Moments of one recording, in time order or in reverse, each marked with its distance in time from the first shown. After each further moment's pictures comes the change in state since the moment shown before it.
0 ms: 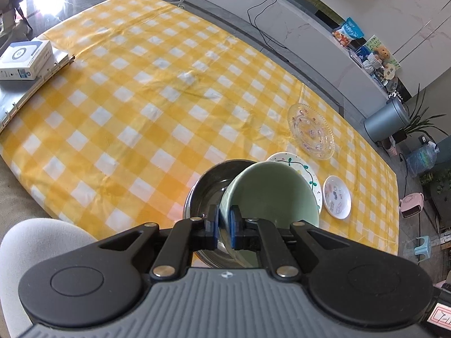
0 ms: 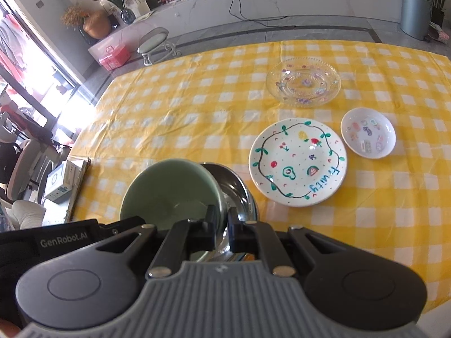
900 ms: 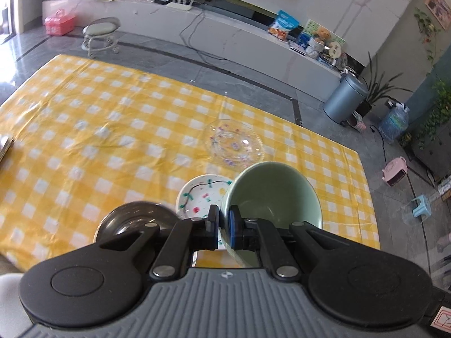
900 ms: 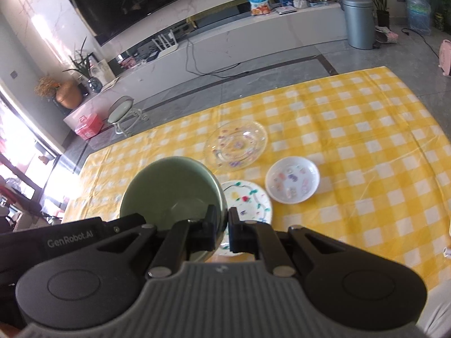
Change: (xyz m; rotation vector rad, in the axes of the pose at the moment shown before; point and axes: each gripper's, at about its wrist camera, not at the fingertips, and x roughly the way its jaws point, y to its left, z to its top) left arm -0.023 -0.123 0.002 0.257 -0.086 -0.064; right arm -0.087 -0.071 0.015 0.175 -0.235 -0.055
